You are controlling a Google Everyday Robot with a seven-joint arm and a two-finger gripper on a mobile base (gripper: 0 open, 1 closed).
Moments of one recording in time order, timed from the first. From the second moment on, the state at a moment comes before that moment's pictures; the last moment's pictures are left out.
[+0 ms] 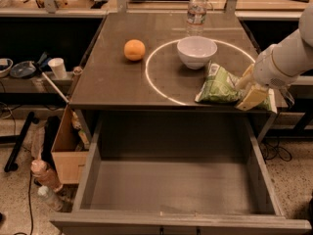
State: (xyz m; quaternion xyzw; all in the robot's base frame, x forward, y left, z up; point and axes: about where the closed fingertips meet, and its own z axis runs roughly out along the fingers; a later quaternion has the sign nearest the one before) arm 0.581 -0.259 0.835 -0.61 0.75 -0.03 0.26
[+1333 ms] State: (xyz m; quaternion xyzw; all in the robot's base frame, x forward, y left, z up) arm 0.563 -0.276 0.906 -0.60 0.75 -0.03 0.28
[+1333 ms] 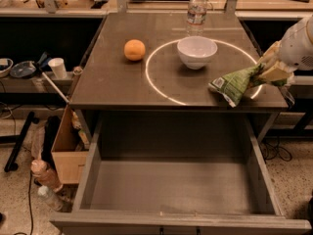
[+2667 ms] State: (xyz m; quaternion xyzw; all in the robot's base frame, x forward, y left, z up) arm 0.452 -0.277 0.918 -0.57 0.76 0.02 0.31
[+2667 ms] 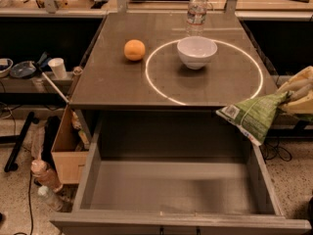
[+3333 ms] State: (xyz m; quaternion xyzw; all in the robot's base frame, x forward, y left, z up) arm 0.432 -0.196 0.913 -0.64 0.68 0.12 0.33
